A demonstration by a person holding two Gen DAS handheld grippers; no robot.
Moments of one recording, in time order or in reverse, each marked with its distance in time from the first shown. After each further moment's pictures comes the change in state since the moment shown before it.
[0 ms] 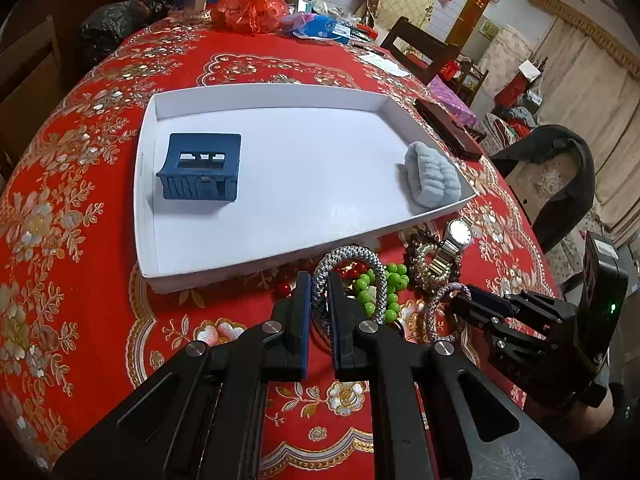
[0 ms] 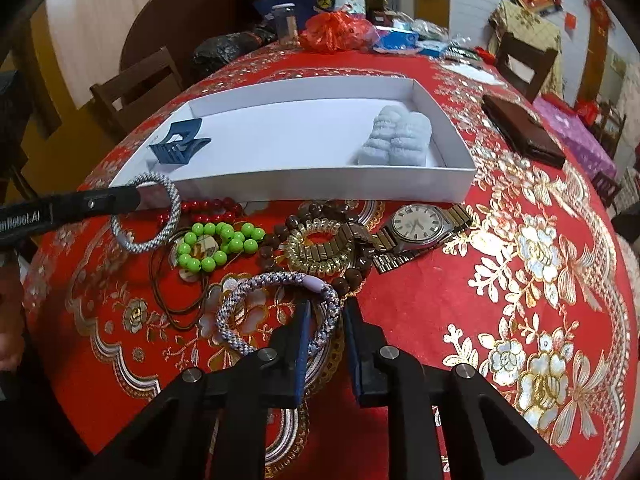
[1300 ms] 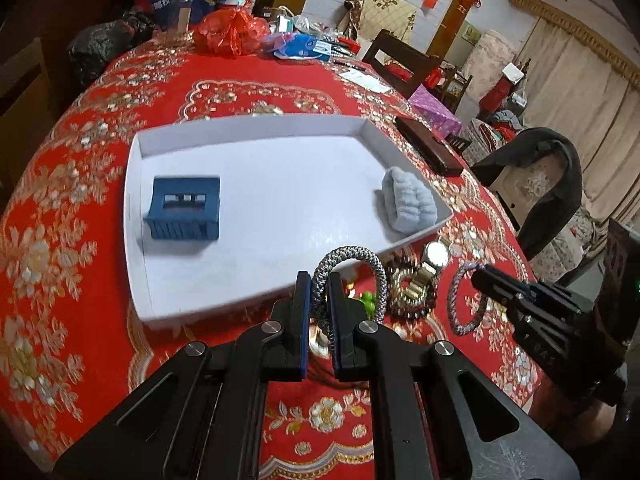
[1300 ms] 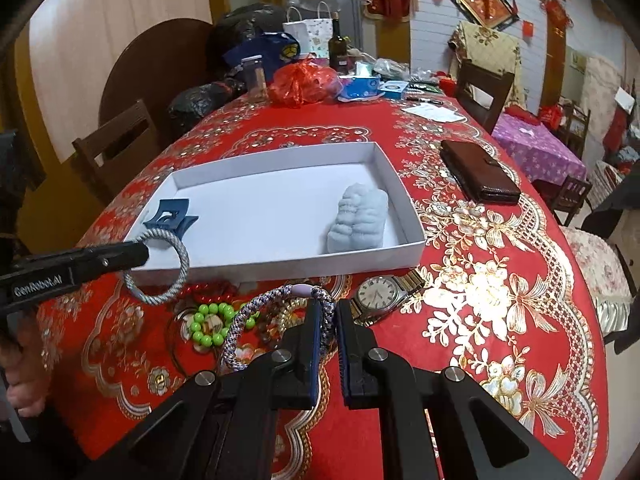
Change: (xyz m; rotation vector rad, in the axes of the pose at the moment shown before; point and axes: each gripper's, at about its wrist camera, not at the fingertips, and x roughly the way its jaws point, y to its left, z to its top) left arm -0.014 -0.013 0.024 0.045 -0.051 -0.038; right arm -0.043 -0.006 0.034 0.133 -0.136 -0.072
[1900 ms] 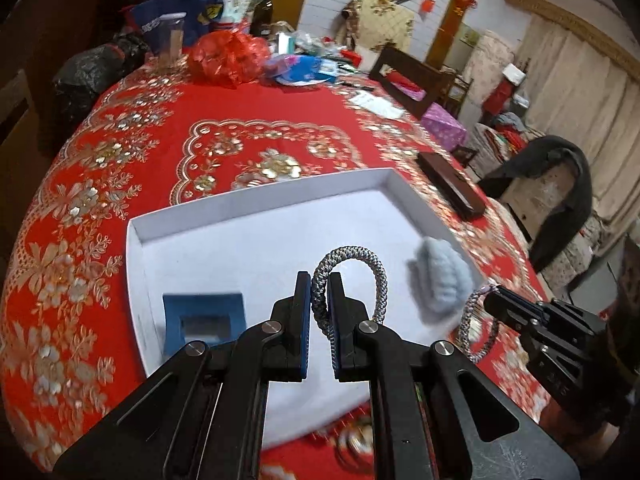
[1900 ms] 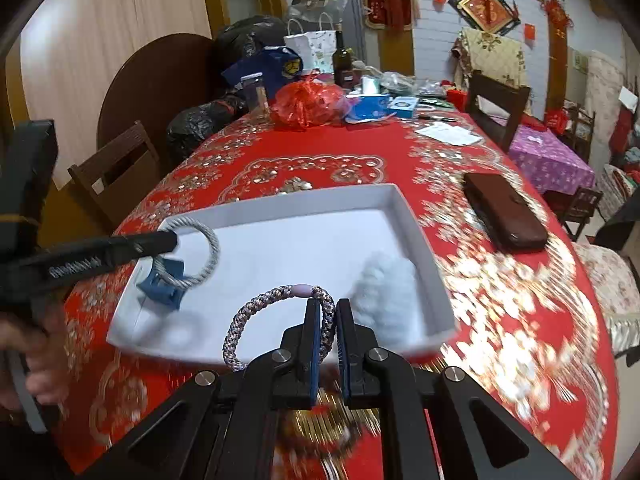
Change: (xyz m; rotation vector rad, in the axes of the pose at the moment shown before) left arm 0.040 0.029 0.080 0.033 -0.028 0.030; right arm 0.048 0.009 0.068 0.016 -0.039 0.042
